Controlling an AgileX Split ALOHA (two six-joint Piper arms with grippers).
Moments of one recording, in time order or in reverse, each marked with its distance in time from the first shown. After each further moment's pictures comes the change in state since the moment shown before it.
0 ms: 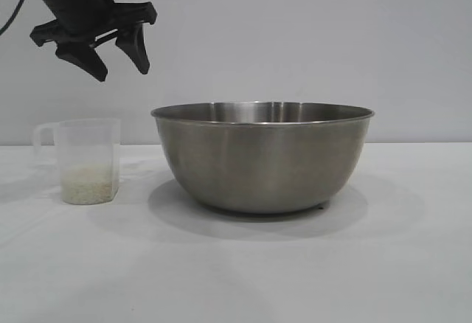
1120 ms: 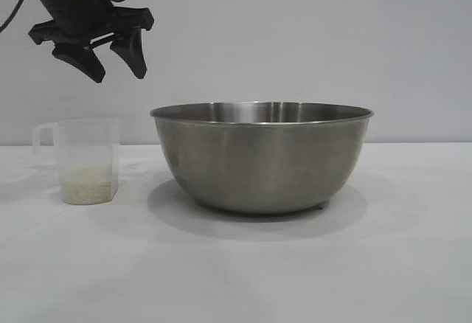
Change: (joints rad) left arm 0.000 0.000 0.000 0.084 0.024 0.002; right arm -0.003 -0.023 0.011 0.000 -0.016 -0.021
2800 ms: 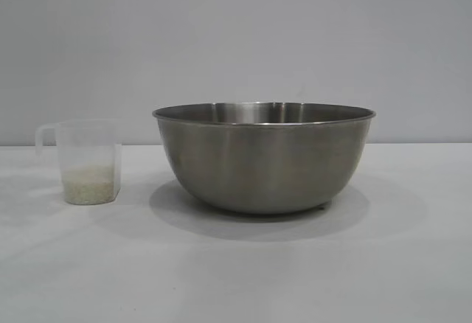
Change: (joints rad) left arm 0.000 -0.416 0.000 0.305 0.792 -0.236; right arm -0.054 0.000 0.000 0.000 0.000 -0.001
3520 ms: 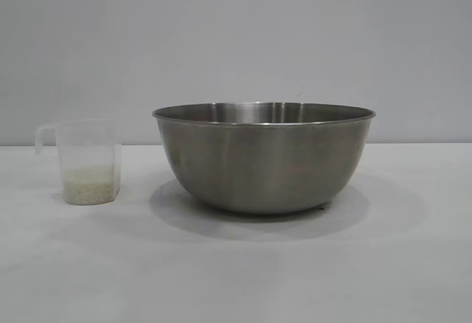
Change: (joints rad) left arm 0.000 -0.303 0.486 -0.100 -0.274 -0.029; right arm 0.000 0.000 0.000 0.000 0.000 0.000
